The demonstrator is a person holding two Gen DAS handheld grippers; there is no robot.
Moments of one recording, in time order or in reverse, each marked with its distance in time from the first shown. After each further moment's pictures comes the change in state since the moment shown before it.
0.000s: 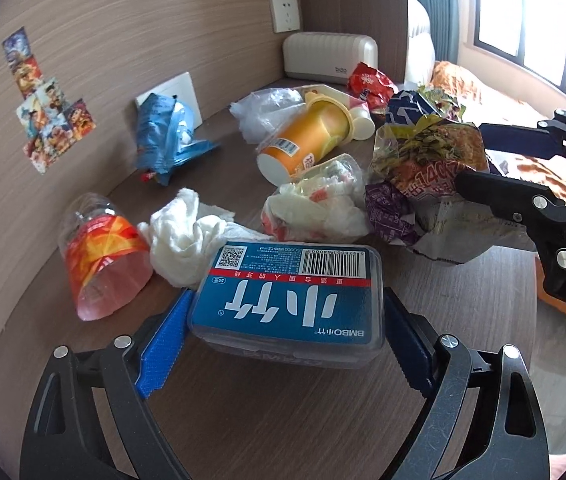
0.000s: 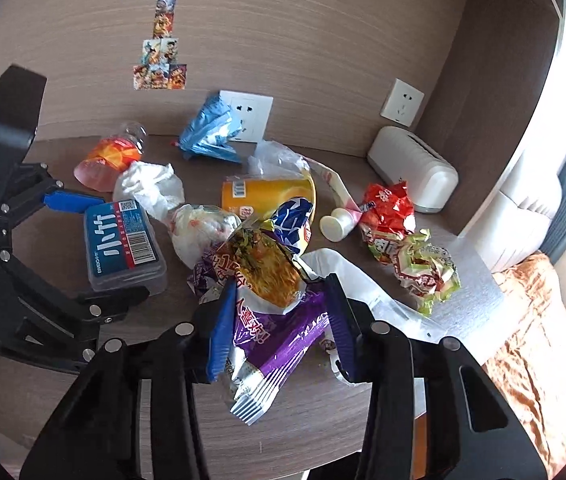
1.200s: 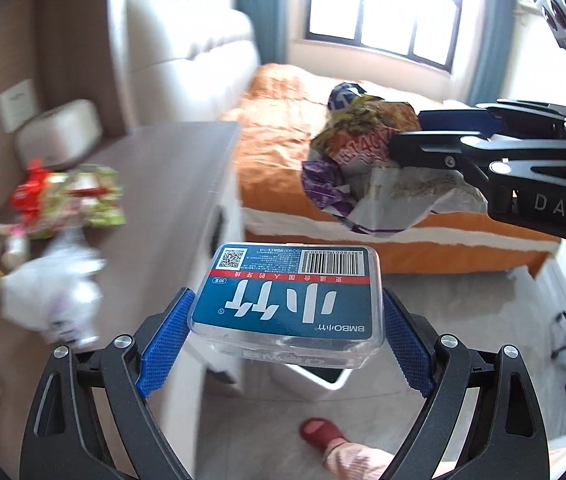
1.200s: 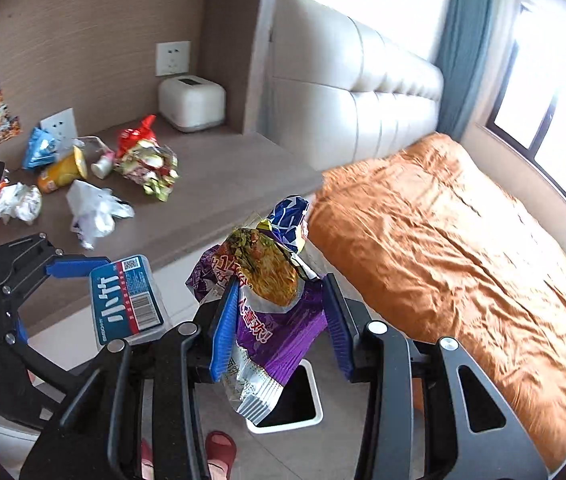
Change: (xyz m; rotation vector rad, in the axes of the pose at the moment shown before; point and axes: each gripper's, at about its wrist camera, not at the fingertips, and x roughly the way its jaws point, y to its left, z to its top) left arm 0.000 -0.279 0.044 0.330 -0.070 -0.501; right arm -0.120 -0.200 -0.147 0.434 0.150 -0.348
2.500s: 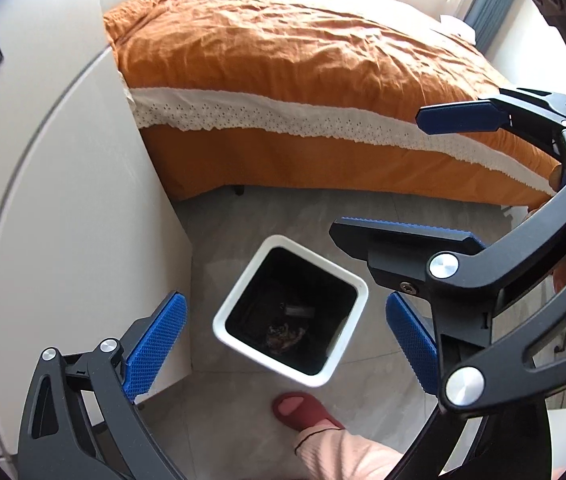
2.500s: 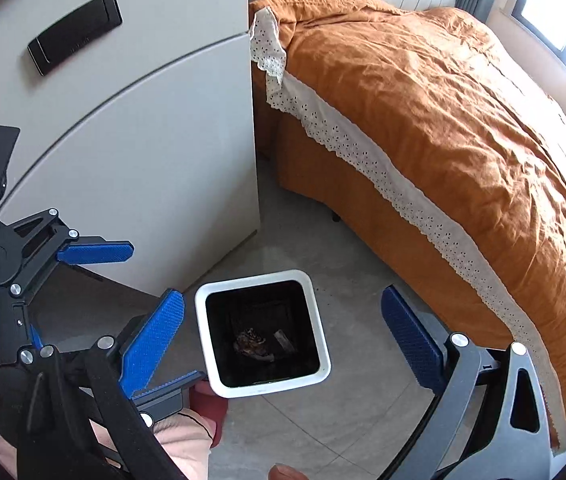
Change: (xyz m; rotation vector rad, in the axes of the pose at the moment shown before) left arm 0.290 -0.035 -0.071 0.002 0.234 -0.085; right arm 0.242 -0.054 -0.119 0.038 0.340 0.083
